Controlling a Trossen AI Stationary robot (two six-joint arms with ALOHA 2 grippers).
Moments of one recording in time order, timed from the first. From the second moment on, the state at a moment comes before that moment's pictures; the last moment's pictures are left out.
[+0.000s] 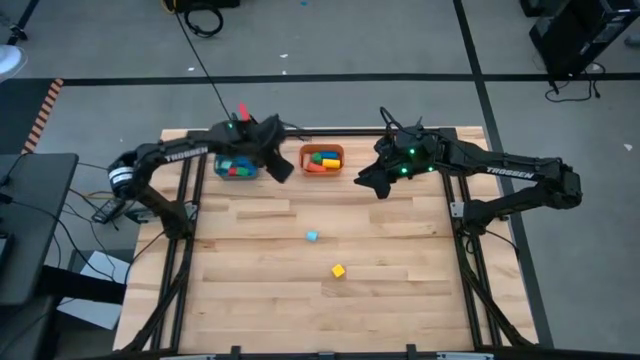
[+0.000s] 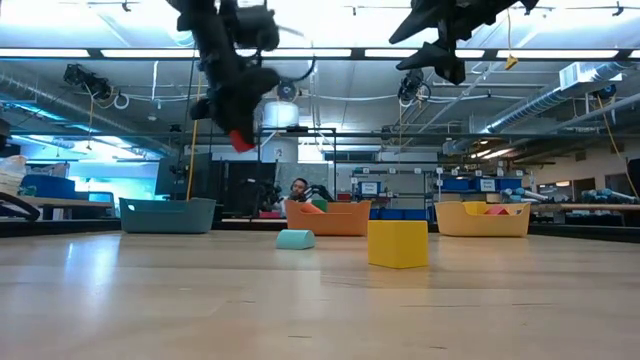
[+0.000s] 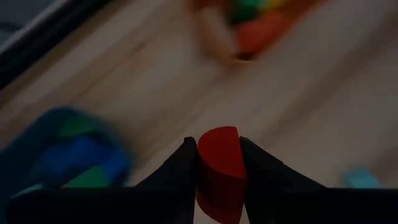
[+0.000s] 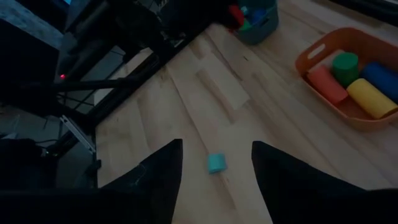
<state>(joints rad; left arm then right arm) 0.46 1.51 1.29 -0.91 -0.09 -0.39 -0.28 1.18 1.05 -0.44 -0.23 0.56</state>
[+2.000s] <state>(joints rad) 0.22 1.29 1.09 -0.46 -0.18 -0.13 -0.05 1.25 1.05 -0.37 0.30 0.81</state>
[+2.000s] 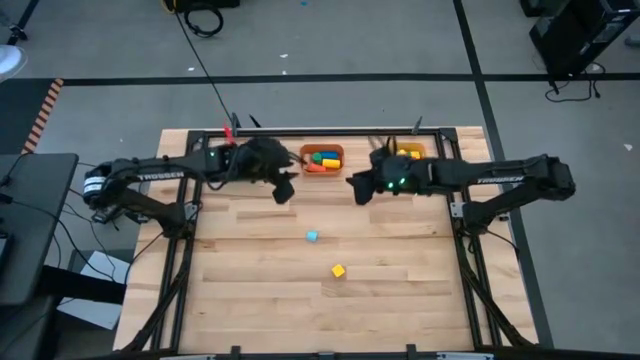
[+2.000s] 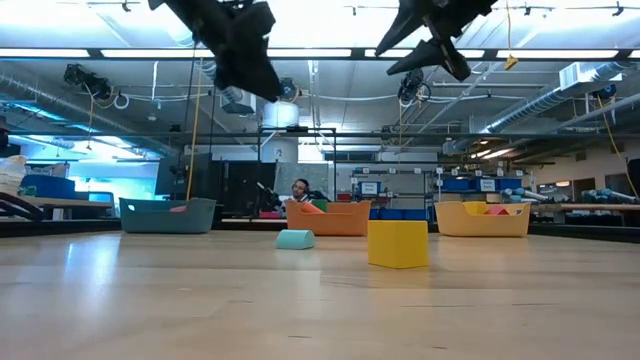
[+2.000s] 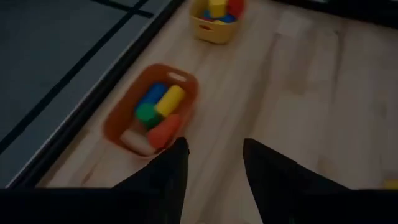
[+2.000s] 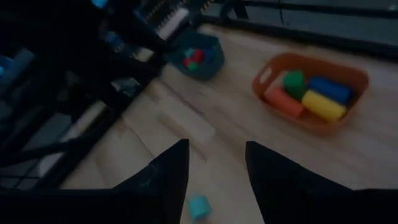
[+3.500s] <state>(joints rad) -0.23 1.74 1.24 -0.42 -0.48 -1.04 0.48 1.34 1.05 -1.33 0.45 1.37</state>
